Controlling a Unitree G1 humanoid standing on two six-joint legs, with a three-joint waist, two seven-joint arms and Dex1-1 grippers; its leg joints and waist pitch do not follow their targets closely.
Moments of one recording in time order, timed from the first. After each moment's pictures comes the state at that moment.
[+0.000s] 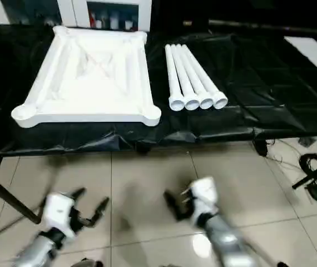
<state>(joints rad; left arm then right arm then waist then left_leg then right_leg) 0.22 0.20 -0.03 0.12 -0.13 -0.19 -0.40 0.07 -0.21 0.07 0.16 0.23 0.10 0.43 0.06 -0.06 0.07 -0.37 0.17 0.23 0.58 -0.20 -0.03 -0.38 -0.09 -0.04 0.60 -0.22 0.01</state>
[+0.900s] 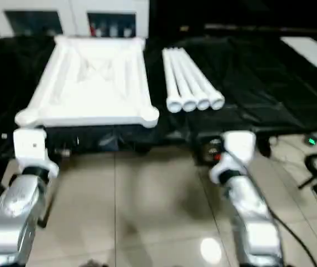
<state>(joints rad) -0.09 0.14 0.10 -0.09 -0.01 0.15 -0.04 -0.09 -0.13 -0.05 -0.13 0.24 0.30 0.14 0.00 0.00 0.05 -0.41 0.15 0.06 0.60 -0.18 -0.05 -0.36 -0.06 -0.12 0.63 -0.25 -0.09</state>
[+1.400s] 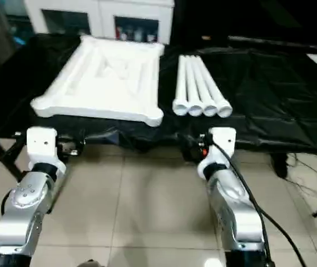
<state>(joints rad) -0.12 0.15 0.08 -0.02 0.00 0.17 -0.05 -0.16 -0.10 -0.06 -0.04 0.27 0.34 0.14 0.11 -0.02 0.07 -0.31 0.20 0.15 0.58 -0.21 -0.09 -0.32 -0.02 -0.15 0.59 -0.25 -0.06</state>
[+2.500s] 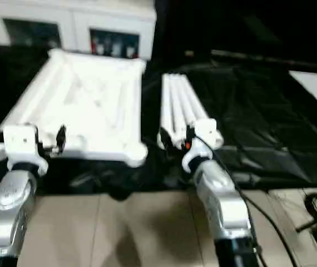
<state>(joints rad) -0.11 0.18 0.13 -0.08 0.00 0.19 -0.03 -0.24 -0.09 0.01 0.02 0.24 0.33 0.21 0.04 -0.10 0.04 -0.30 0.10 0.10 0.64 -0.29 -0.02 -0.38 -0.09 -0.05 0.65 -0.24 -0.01</state>
